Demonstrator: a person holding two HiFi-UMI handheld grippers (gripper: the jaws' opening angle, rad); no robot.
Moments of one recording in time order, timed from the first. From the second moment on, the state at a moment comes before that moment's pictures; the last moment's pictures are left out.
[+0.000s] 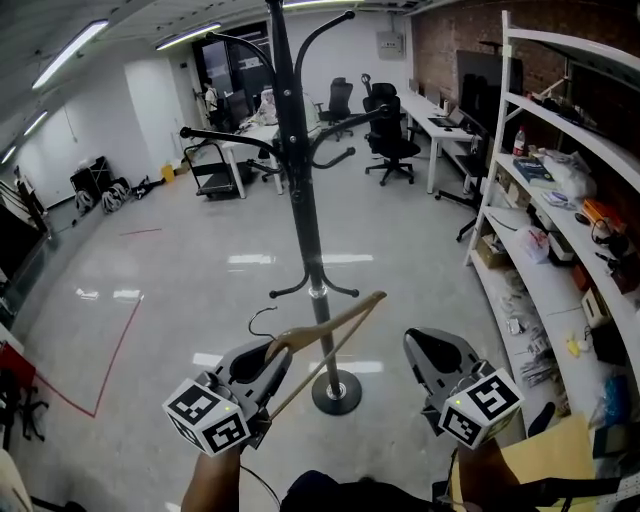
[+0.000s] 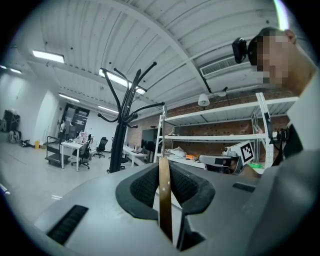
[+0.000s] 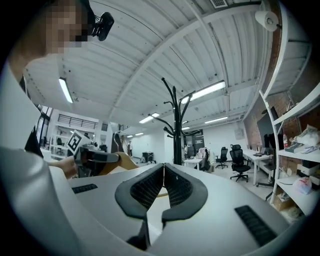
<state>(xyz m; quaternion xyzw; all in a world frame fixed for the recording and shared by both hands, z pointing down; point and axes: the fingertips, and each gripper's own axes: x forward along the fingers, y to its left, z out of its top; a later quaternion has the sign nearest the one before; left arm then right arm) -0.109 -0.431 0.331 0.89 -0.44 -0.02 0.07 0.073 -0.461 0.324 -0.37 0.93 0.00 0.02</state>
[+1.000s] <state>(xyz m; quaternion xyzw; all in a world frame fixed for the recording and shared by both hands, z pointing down) -0.133 -0.630 0.282 0.95 -0.30 -0.01 0.03 0.015 -0.615 0.288 -0.42 0.91 0.04 0.03</state>
